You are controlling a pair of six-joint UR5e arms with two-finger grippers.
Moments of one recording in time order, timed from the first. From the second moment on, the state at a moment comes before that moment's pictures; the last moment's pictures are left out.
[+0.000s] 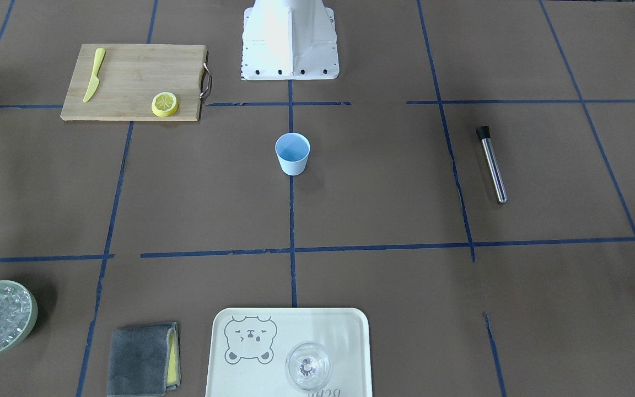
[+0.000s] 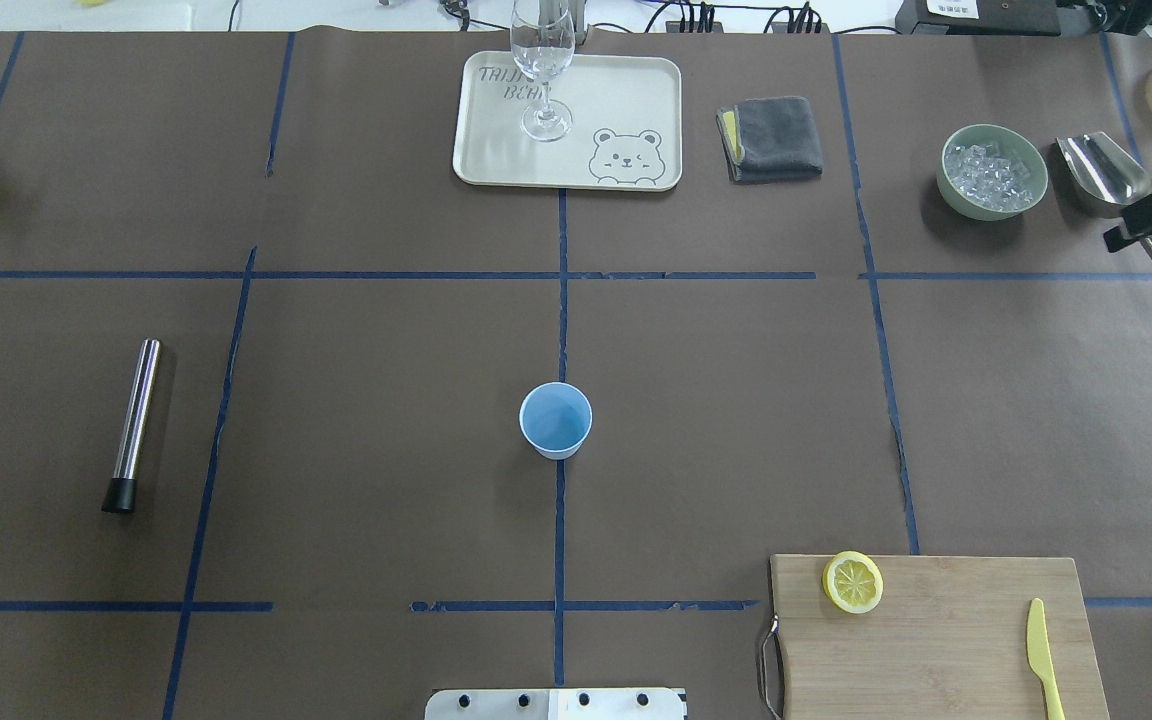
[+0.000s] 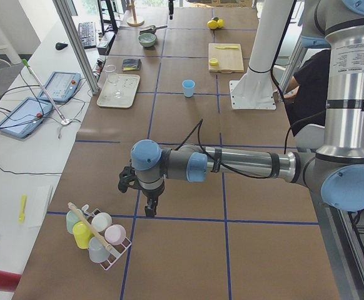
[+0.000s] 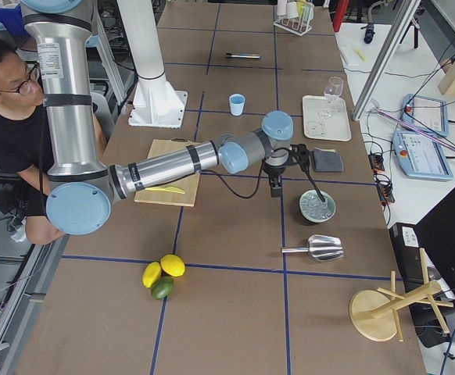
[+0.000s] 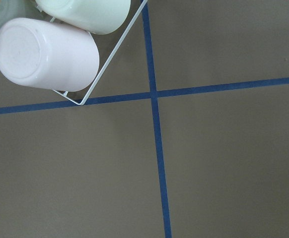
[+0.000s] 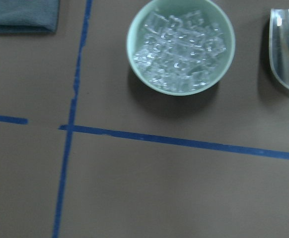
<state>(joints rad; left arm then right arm) -1.54 -1.54 -1.67 -1.57 -2.36 0.04 1.18 -1.50 1.86 -1.38 2.29 0.58</state>
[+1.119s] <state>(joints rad) -1.55 -1.54 -1.74 -1.57 -2.36 0.04 0.29 -1.63 2.26 -1.35 1.65 1.45</state>
